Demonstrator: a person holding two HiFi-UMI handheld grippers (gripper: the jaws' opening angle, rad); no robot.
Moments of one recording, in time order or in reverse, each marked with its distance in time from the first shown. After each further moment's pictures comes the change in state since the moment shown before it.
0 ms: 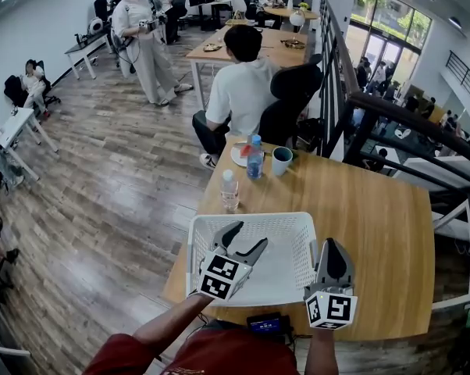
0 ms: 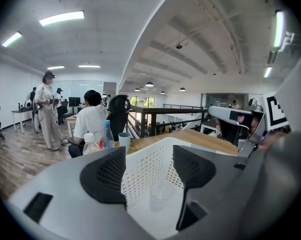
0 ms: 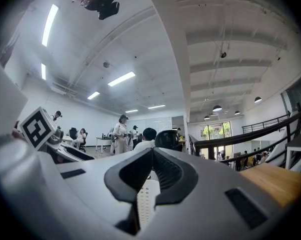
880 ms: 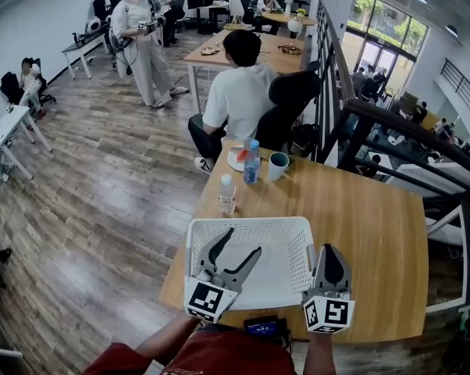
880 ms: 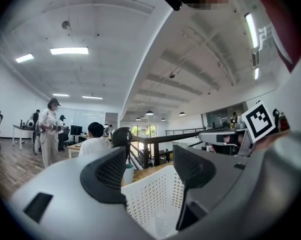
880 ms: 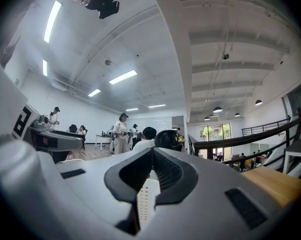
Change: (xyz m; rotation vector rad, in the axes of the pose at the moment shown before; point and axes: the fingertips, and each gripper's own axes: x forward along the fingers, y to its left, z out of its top) left arm -0.061 -0.008 0.048 0.053 -0.372 0.042; right arm -0.004 0.003 0.003 -0.033 0.015 -0.003
